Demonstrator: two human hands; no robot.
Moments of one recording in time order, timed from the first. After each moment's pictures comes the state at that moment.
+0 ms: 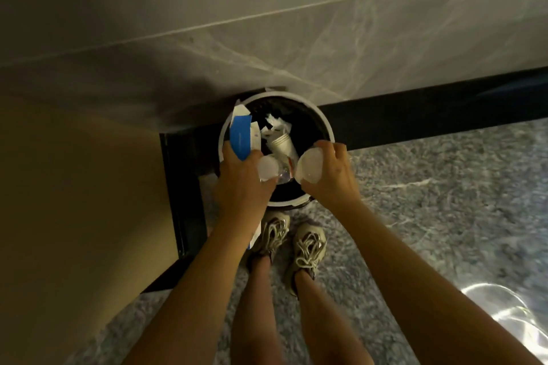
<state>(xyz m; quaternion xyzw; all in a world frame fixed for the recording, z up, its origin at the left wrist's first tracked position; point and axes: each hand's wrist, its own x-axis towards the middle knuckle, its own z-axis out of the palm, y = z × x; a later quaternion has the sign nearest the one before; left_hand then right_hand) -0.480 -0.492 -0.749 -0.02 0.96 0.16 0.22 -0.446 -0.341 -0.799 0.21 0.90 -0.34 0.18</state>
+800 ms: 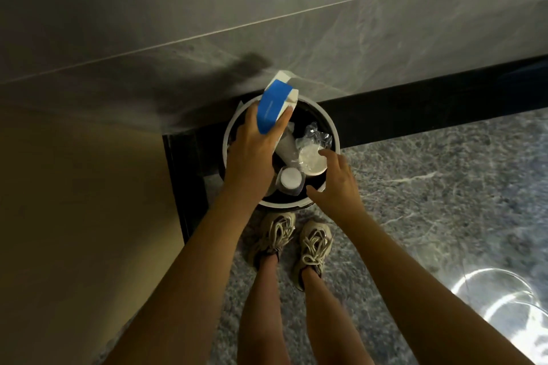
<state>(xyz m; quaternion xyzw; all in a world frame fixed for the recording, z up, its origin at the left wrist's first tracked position) -0.530 -0.486 -0.739 0.19 0.95 0.18 0.18 -0.438 -0.350 -0.795 0.21 0.89 -0.37 0.18</state>
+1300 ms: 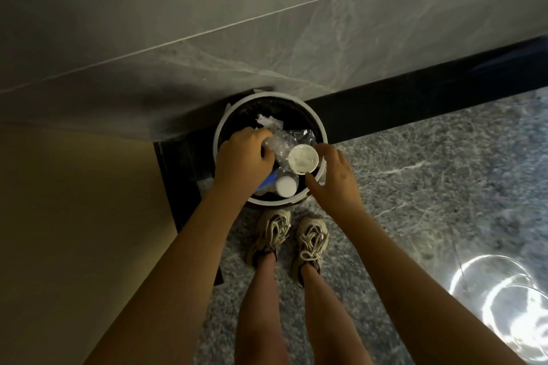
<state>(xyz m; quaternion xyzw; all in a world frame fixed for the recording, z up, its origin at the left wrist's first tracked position) -0.529 -0.486 -0.739 0.18 0.94 0.22 0.20 -0.429 -0.345 -0.772 0.23 0.88 -0.40 0.11</state>
